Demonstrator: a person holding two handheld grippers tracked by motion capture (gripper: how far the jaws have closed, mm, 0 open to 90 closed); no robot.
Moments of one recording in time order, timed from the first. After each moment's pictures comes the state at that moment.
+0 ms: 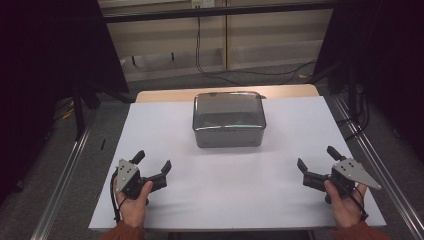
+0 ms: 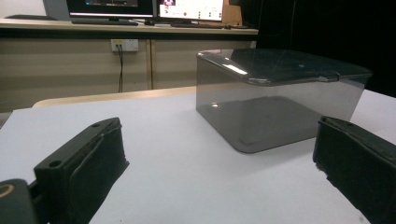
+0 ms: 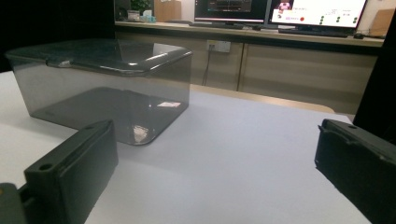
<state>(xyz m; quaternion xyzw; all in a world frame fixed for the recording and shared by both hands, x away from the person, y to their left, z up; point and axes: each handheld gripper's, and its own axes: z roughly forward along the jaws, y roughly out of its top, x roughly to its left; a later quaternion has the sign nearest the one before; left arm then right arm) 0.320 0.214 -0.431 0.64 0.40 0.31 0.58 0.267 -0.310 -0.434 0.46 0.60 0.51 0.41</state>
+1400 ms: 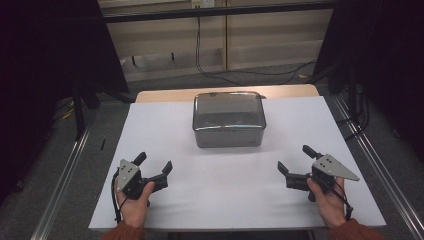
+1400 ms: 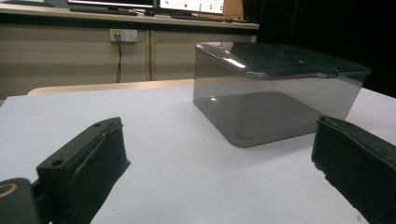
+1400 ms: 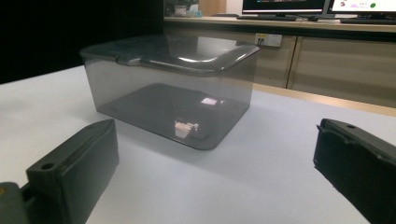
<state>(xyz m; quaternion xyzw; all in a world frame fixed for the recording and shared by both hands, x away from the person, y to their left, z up) 0.319 0.212 -0.432 0.65 0.41 0.29 0.57 0.283 -0.272 -0.436 0.41 0.65 0.54 0.34</state>
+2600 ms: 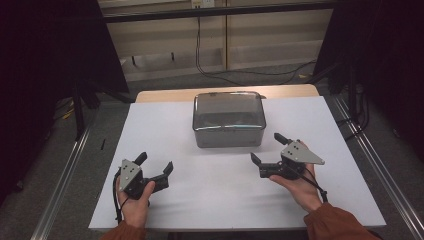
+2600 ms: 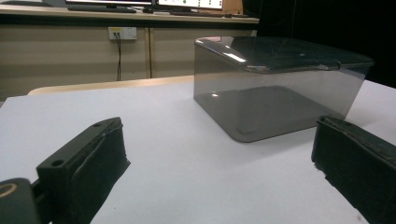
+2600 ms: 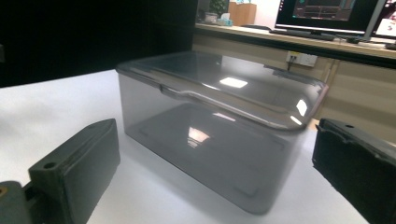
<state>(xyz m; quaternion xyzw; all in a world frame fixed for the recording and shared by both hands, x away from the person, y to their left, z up) 0.320 0.211 -0.433 0.66 0.40 0.30 0.56 0.323 -0.212 -0.421 0.35 0.67 0.56 0.33</state>
